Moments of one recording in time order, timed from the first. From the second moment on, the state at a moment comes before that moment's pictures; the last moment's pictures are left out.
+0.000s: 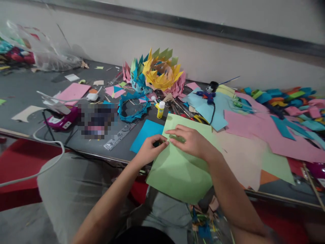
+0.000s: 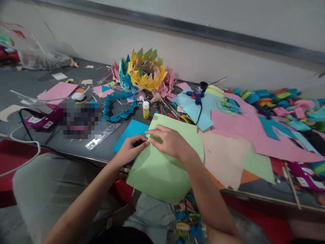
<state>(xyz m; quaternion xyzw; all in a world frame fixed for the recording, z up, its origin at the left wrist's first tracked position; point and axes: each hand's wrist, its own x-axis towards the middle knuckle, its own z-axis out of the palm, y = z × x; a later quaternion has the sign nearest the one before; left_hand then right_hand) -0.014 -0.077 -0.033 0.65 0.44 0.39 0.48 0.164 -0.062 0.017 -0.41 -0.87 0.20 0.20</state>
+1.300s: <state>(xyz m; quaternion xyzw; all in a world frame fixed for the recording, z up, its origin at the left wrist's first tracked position) -0.011 -0.021 0.035 0.87 0.30 0.32 0.23 0.186 -0.035 0.052 -0.45 -0.73 0.48 0.21</state>
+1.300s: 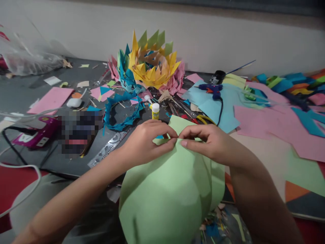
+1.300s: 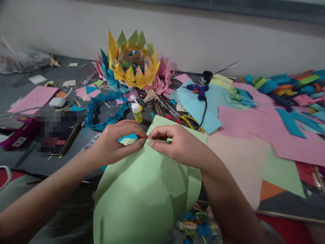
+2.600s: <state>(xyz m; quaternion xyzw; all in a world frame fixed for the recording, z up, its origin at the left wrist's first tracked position) -0.012 -0.013 0.017 0.81 0.31 0.25 0.42 0.182 -0.033 0.033 -0.51 -0.71 0.48 0.12</state>
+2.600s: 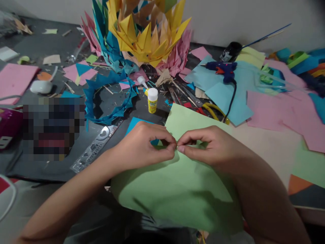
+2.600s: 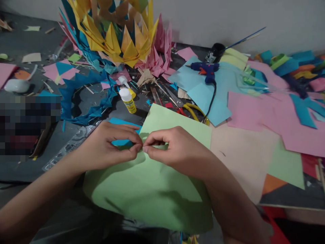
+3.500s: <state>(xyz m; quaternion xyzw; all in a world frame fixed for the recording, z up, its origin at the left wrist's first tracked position) -0.016 -0.015 0.015 0.79 0.34 0.29 0.42 0.178 -0.031 0.031 -0.48 -0.72 0.47 0.14</state>
